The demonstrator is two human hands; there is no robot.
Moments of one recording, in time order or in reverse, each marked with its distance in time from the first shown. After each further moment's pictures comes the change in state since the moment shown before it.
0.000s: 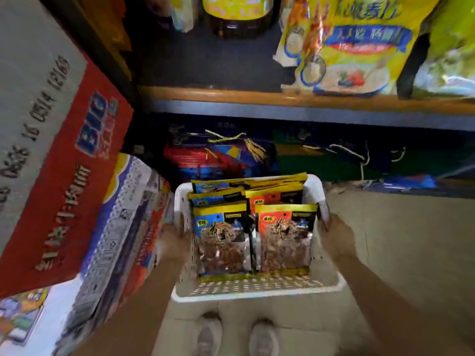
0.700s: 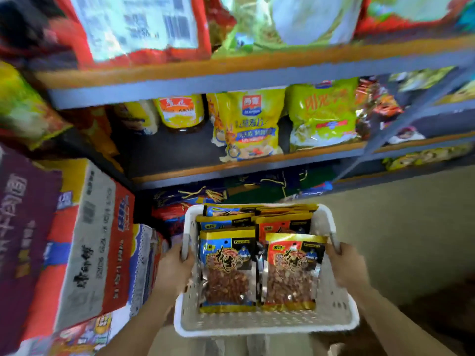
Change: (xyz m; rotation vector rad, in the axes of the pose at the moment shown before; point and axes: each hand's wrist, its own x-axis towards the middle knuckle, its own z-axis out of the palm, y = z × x) left_hand -0.167 0.108 -0.156 -0.014 -0.277 0.425; right_hand -0.176 0.008 -0.229 0.224 0.092 0.284
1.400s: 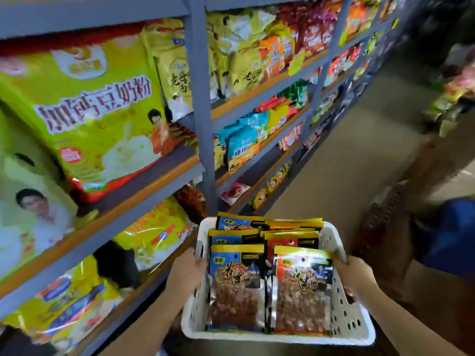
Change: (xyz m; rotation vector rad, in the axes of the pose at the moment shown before) left_hand -0.023 0.426 0.245 0.510 -0.360 0.648; right_hand 0.074 0.171 -0.314 0.348 0.375 0.508
